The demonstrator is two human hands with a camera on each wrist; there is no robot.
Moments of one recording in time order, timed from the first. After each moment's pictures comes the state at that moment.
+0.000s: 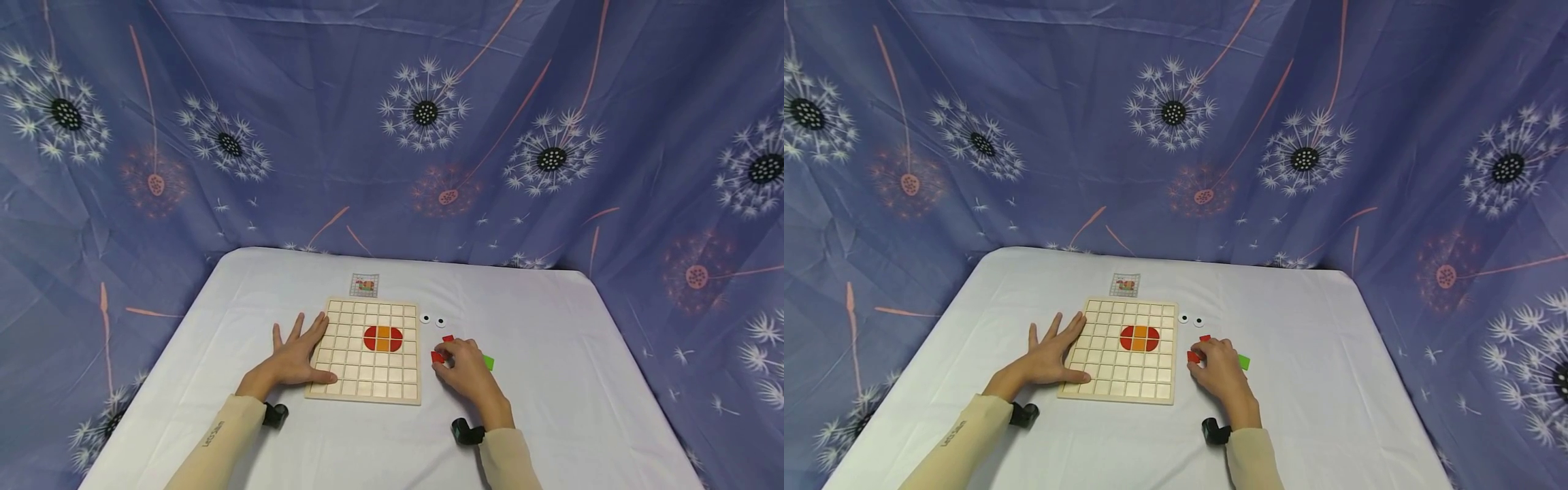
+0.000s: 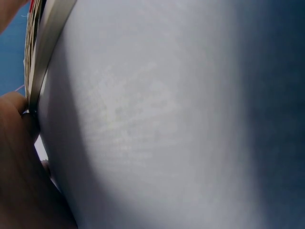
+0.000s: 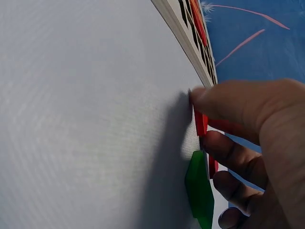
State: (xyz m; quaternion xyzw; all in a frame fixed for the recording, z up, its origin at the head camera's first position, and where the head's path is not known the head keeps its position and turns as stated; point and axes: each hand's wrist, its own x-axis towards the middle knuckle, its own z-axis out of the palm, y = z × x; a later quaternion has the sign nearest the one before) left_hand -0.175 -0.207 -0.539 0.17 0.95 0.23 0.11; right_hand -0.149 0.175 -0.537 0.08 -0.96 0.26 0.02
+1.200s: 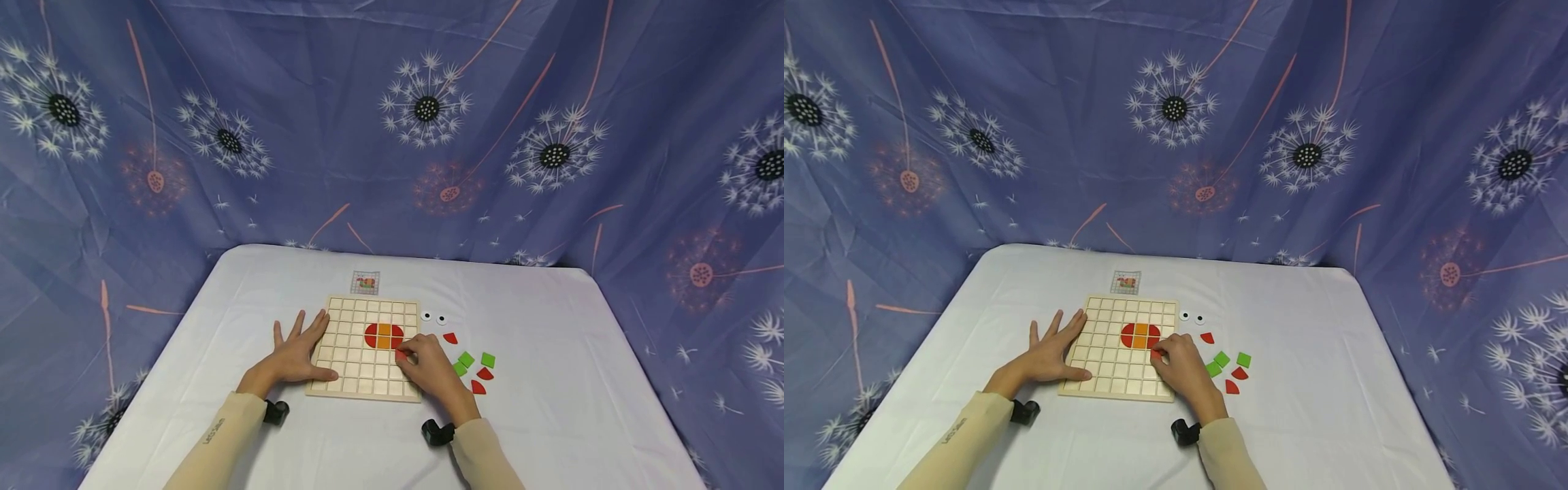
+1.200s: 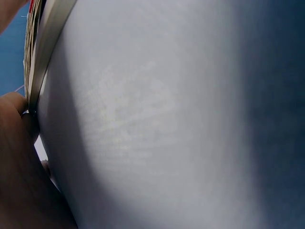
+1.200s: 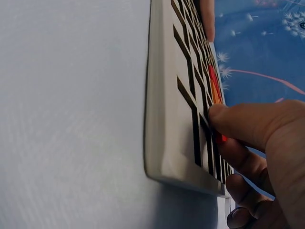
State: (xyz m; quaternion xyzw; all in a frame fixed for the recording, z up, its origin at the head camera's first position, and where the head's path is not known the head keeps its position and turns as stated) left_hand -0.176 -0.207 -0.537 0.17 0.95 0.23 0.12; right_hand -0.153 0.113 -0.538 0.16 -0.94 0.31 0.00
